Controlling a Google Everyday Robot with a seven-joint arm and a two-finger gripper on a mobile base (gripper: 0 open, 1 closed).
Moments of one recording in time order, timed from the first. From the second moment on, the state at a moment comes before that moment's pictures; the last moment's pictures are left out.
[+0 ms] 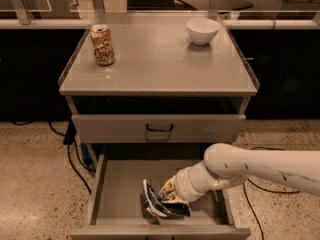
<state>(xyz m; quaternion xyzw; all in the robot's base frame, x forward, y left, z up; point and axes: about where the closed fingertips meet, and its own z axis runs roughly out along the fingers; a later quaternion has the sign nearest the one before) 0.446 -0.027 0.519 -0.76 0.56 0.20 0.28</state>
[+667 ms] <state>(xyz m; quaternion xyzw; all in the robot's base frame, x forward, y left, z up) 0.444 -0.022 0.461 -0.73 0.61 0.16 0.27</state>
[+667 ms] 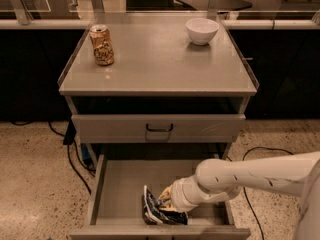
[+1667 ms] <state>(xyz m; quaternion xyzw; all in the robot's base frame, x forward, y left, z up) 0.448 -0.033 0.435 -0.72 0.65 0.13 0.23</state>
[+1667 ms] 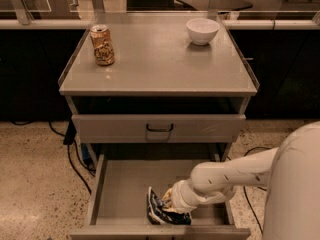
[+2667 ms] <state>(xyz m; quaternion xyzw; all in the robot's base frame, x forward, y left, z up) 0.474 -0.054 0.371 -0.72 0.64 0.13 0.23</state>
